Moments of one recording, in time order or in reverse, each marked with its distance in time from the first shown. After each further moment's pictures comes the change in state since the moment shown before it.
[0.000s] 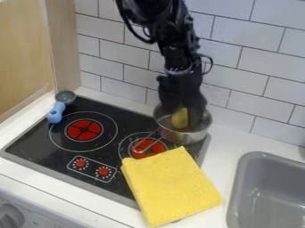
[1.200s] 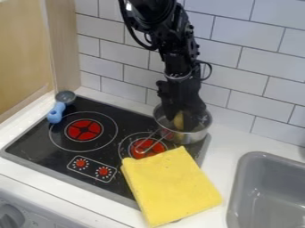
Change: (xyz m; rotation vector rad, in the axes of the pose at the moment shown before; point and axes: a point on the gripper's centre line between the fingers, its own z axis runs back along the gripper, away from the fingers) arm 0.000 0.004 -0.008 0.010 0.014 0.020
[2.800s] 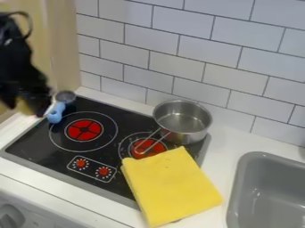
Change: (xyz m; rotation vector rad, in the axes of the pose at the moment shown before) arm -0.194 0.050 0.117 0.138 -0.169 0.506
